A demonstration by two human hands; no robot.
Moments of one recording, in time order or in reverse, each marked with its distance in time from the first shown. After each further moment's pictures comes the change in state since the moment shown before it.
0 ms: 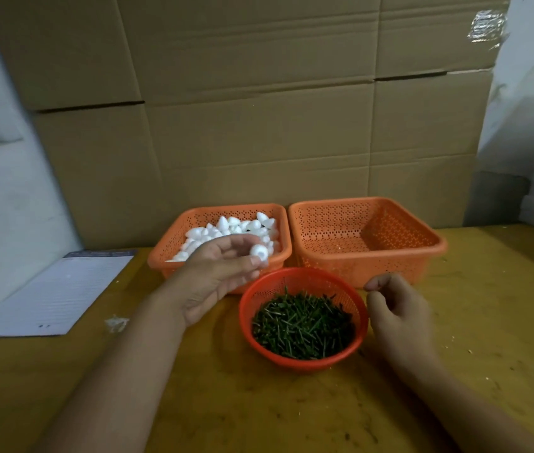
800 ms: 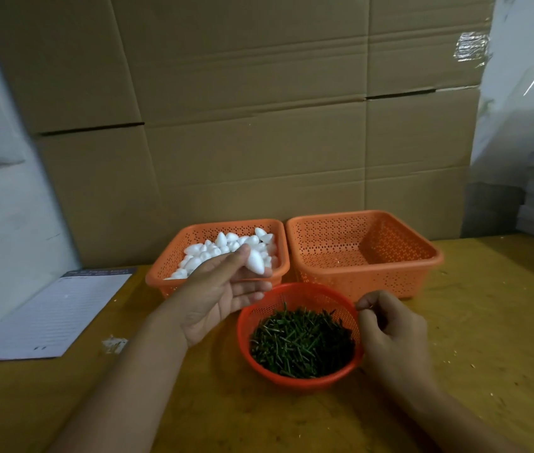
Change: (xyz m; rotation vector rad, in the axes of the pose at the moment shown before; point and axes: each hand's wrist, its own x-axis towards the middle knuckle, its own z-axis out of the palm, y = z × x) left_hand -0.004 0.007 0.015 -0.067 -0.018 -0.047; right_hand -0.006 -0.006 0.007 -0.118 0.015 -0.062
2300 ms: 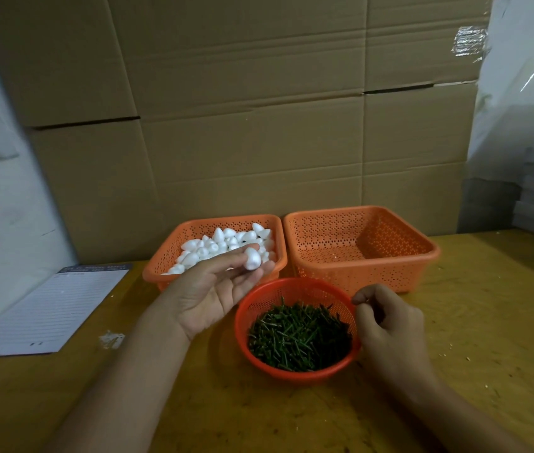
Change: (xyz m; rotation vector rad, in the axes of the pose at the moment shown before) left_hand 0.006 0.003 -0.002 -0.402 -0.002 -0.156; right_hand 0.001 0.003 -0.001 -0.034 0.003 -0.060
